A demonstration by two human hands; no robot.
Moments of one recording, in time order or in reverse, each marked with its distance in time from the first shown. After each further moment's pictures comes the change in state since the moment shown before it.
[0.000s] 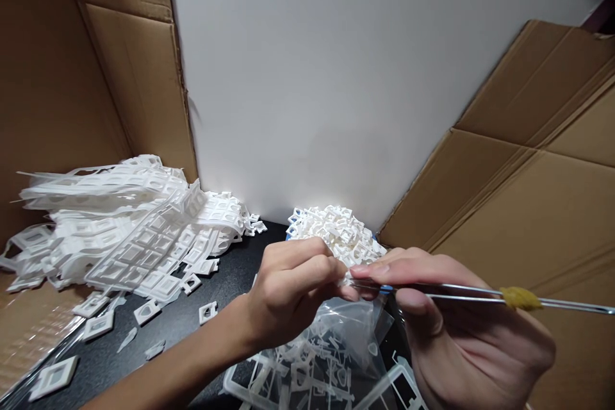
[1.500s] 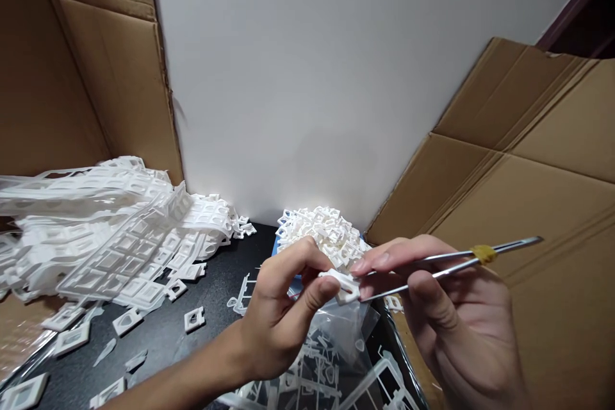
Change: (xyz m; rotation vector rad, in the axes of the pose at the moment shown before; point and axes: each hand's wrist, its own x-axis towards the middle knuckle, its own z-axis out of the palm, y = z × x) left_hand -0.007 0.021 0.010 -0.404 0.003 -0.441; right_hand 0.006 -0.008 -0.030 0.224 -0.113 0.376
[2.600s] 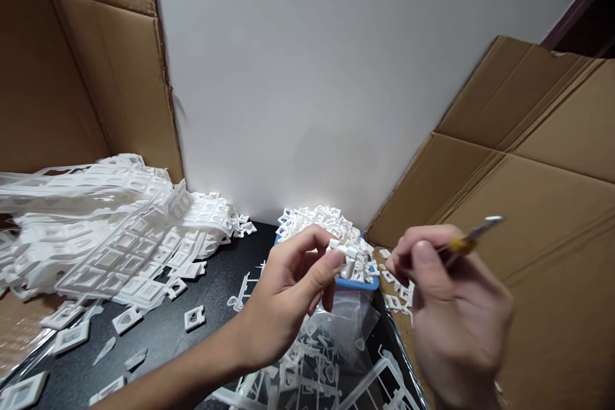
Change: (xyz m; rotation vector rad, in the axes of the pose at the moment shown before) left_hand 0.013 0.011 -0.001 -0.395 -0.057 -0.484; right_hand 0.005 0.013 0.007 -0.340 0.326 -0.175
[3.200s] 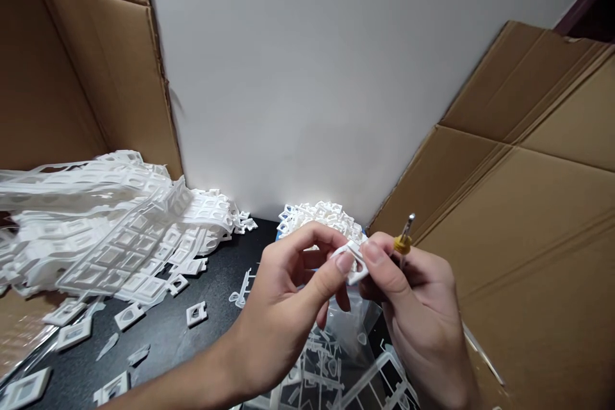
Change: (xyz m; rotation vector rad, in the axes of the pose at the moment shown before) left_hand -0.008 0.011 0.012 -0.019 0.082 -0.028; right_hand -0.011 0.000 0.014 0.314 -0.329 0.366
